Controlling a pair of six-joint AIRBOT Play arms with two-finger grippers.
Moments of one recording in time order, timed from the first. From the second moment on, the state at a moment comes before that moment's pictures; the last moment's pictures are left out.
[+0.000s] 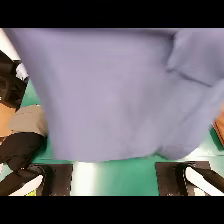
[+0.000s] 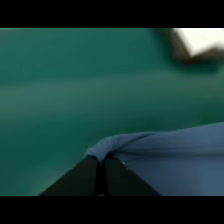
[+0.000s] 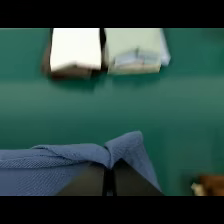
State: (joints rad) left arm -0.23 -1.05 1.78 1.61 -1.29 -1.65; right arm -0.20 -1.06 1.84 -1.36 1.46 1.57
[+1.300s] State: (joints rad) left arm -0.14 -1.59 1.46 1.39 -1.24 -1.57; right arm -0.12 -1.45 1.33 -1.41 1.21 1.57
